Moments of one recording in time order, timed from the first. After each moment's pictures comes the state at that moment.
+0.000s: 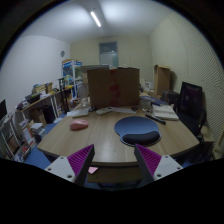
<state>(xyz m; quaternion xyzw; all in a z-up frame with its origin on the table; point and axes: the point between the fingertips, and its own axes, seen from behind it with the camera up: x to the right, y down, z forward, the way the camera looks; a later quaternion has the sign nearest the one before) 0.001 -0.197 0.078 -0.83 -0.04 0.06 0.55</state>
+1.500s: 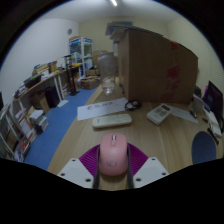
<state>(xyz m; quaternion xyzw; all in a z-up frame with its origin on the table) -0.262 0.074 -0.012 -0.89 -0.09 0.07 0.45</state>
